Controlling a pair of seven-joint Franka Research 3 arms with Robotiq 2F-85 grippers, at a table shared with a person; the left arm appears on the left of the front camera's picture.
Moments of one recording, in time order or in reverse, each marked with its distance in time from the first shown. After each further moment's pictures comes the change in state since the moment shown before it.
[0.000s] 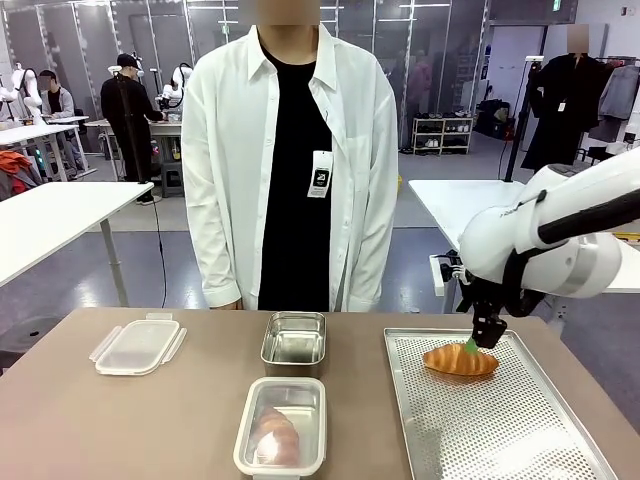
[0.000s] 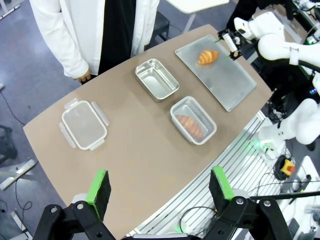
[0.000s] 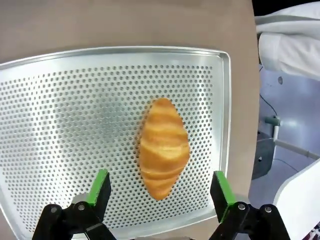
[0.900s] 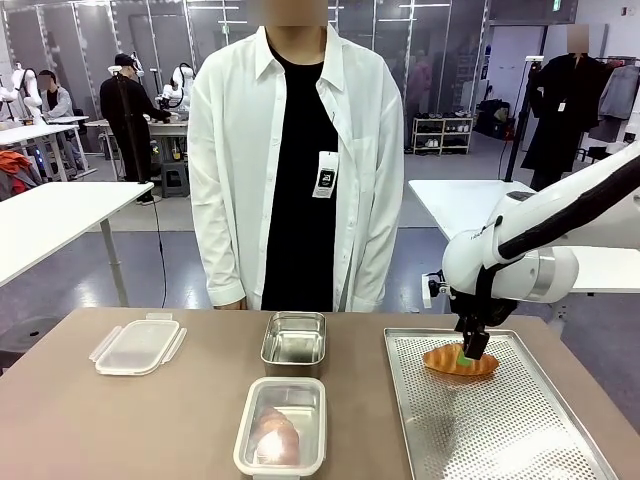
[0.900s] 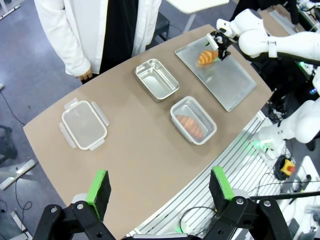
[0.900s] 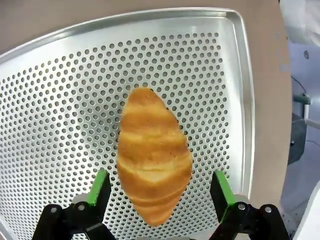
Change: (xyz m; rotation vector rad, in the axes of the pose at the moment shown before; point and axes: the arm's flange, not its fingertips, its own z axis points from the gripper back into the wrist) left arm 0.000 0.000 0.000 0.000 0.000 0.000; right arm -0.014 -0.035 -0.075 0.121 0.085 -0.137
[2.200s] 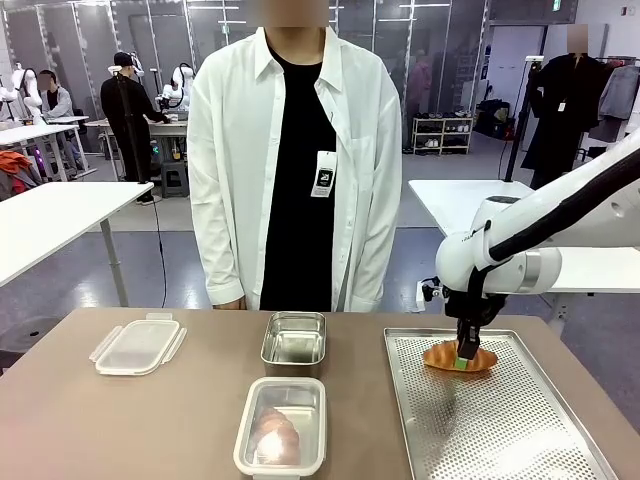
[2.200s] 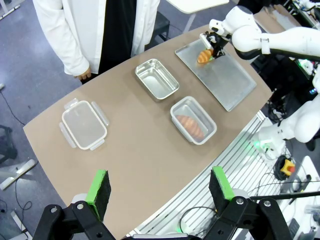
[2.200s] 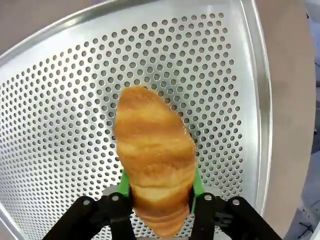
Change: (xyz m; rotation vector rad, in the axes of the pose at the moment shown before) left arm 0.000 0.000 0.000 0.000 0.000 0.000; right arm 0.006 -0.018 -0.018 0.095 0.072 -0.075
